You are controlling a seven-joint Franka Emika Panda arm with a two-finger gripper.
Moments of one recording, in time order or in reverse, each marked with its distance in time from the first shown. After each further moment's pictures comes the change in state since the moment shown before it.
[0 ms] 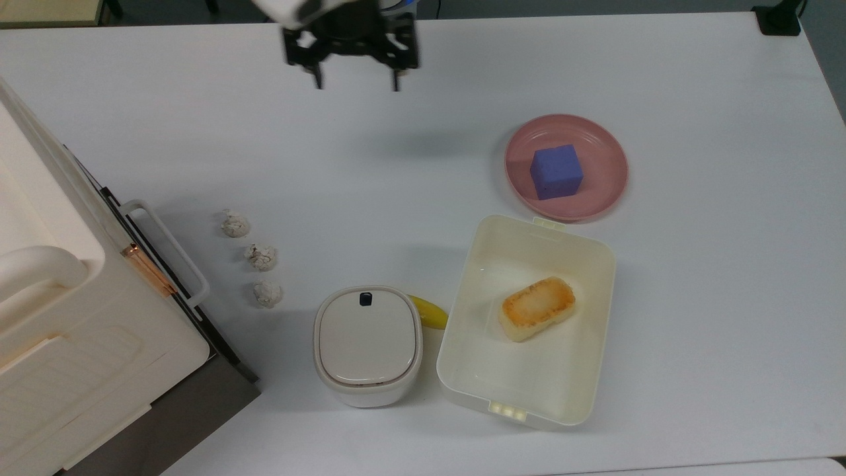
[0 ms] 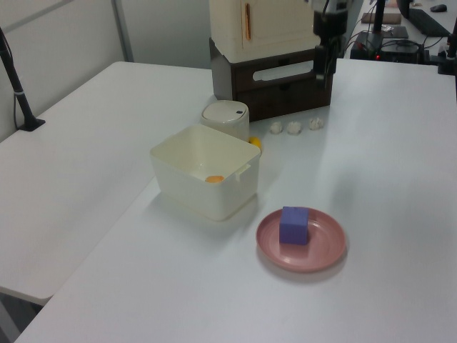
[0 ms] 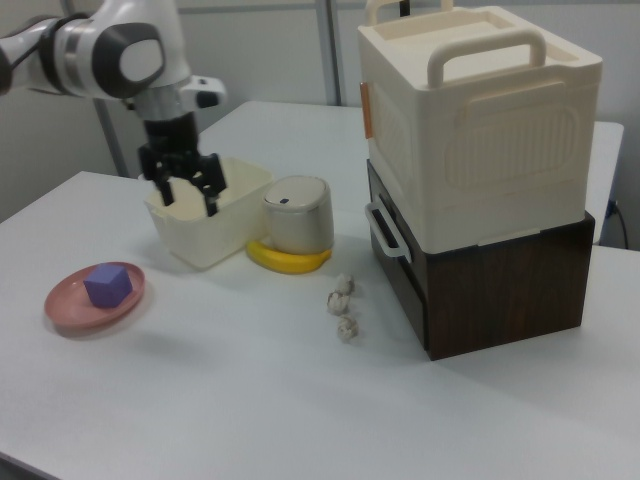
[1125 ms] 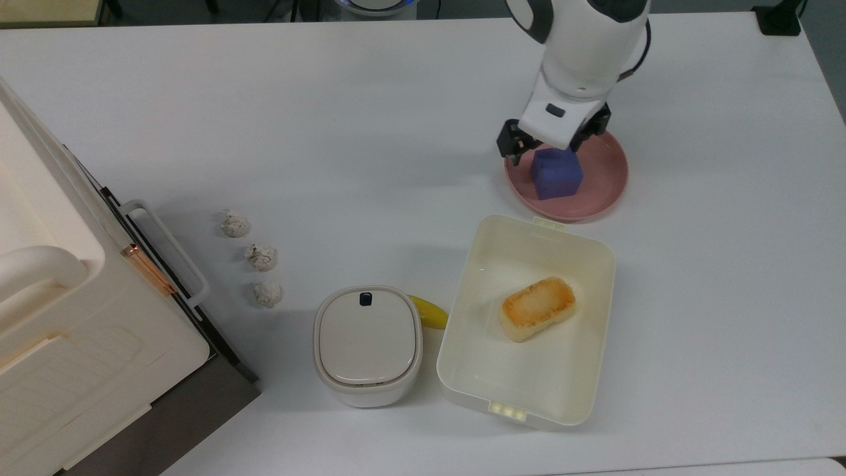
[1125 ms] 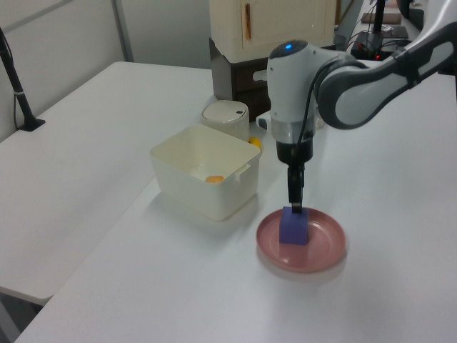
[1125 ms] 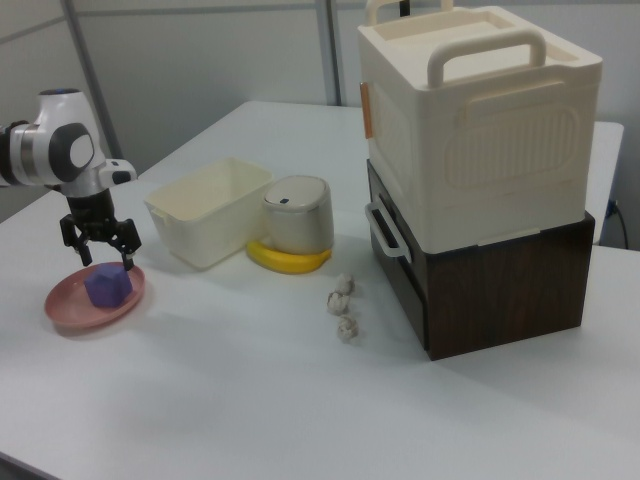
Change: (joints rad) arm 0.292 0.285 0.114 -0.035 0.000 0.268 0.143
